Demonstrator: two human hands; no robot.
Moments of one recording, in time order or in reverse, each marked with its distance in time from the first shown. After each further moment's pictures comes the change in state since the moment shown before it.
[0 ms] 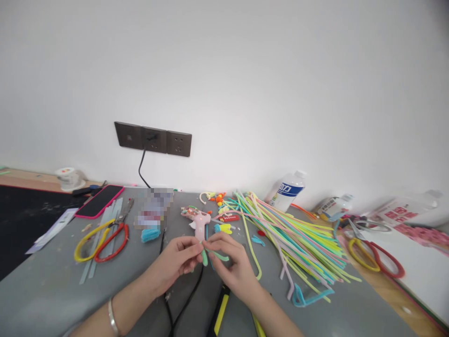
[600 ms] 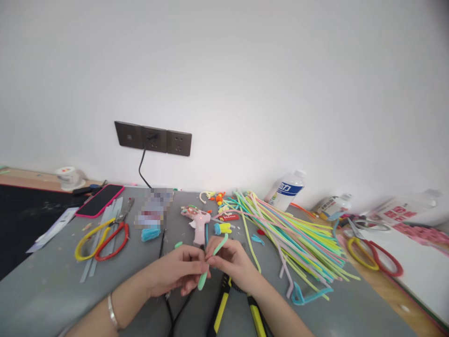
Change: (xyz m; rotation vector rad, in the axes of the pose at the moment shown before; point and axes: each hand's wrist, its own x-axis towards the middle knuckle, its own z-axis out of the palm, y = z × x) left_hand -0.010 0.008 -0.001 0.132 -0.269 -0.239; right_hand 0.004 0.006 -0.003 0.609 -0.181 0.333
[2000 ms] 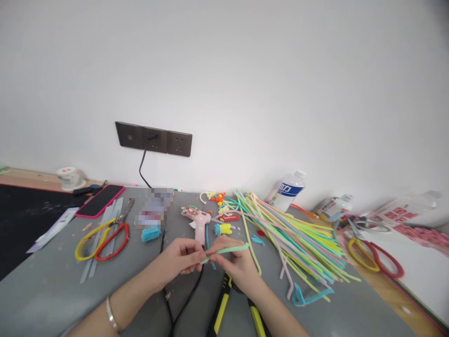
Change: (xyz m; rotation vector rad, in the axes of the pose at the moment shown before) left_hand 0.006 0.000 -0.007 0.190 0.156 0.212; right_hand -0.001 -0.004 -0.001 -0.468 0.169 -0.281
